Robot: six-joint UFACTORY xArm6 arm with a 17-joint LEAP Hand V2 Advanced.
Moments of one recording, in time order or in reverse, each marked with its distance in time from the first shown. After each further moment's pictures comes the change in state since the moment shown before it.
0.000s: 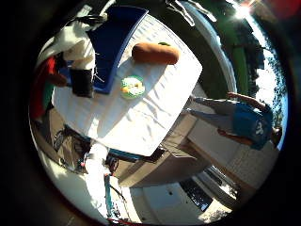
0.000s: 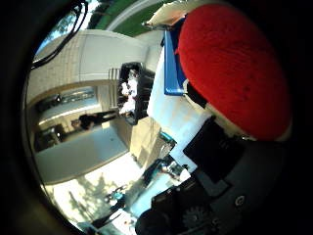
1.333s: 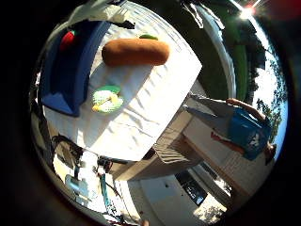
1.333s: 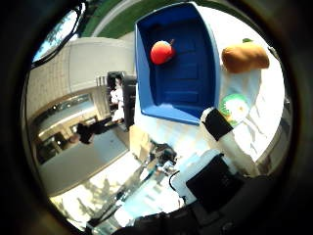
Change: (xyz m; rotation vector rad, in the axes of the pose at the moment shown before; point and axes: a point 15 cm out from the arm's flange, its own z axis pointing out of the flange) arm 0.164 0.029 0.044 -0.177 0.022 0.116
